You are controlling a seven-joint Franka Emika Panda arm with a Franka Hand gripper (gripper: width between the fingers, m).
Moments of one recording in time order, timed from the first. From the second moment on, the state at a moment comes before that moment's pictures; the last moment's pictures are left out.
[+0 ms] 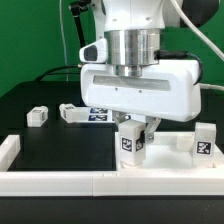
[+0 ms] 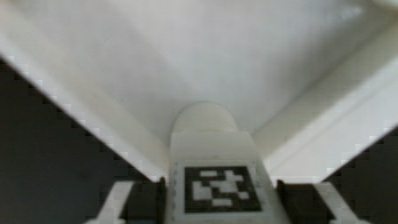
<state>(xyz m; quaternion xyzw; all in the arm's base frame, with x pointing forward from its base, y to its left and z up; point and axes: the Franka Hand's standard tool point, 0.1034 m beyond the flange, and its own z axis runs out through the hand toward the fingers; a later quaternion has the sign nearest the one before) 0.620 0.009 0.067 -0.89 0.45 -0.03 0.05</state>
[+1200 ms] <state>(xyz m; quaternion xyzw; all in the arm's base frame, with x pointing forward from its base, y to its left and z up) 0.623 0.013 0.069 -0.91 0.41 0.00 0.08</state>
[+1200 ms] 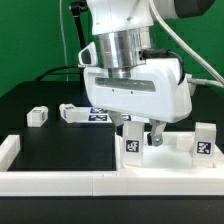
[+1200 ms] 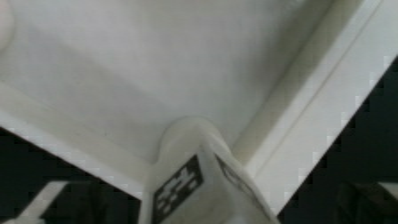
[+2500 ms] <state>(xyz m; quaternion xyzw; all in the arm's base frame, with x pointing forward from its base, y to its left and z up) 0.627 0.004 0.072 -0.85 0.52 0.00 0.06</state>
